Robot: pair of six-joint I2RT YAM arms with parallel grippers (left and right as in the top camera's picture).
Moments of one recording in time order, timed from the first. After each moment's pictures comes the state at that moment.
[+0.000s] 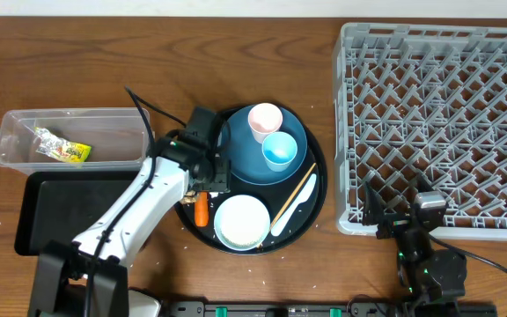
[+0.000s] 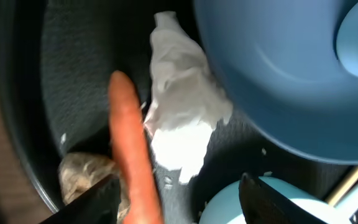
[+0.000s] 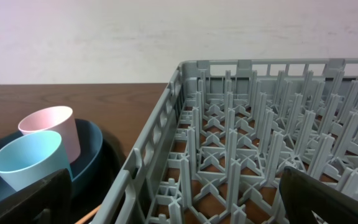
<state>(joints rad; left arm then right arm) -0.37 1.53 0.97 -0.77 0.05 -0.34 0.11 0.01 0.01 -0.07 -0.05 0.10</state>
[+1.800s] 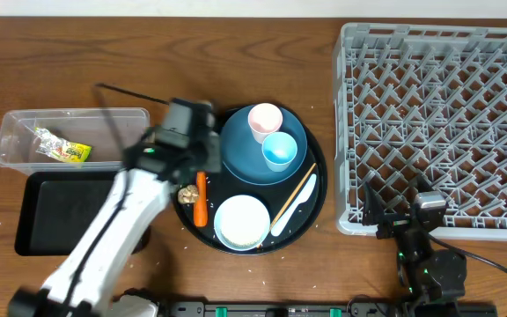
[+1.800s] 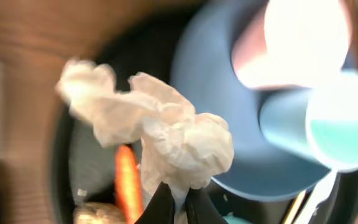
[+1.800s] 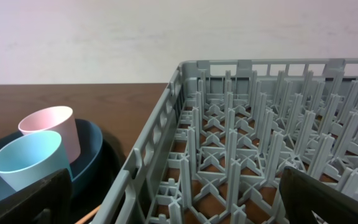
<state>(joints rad) -0.29 1.37 1.02 -0.67 0.07 -0.33 0.11 0.01 0.01 -0.07 -0.05 0.10</state>
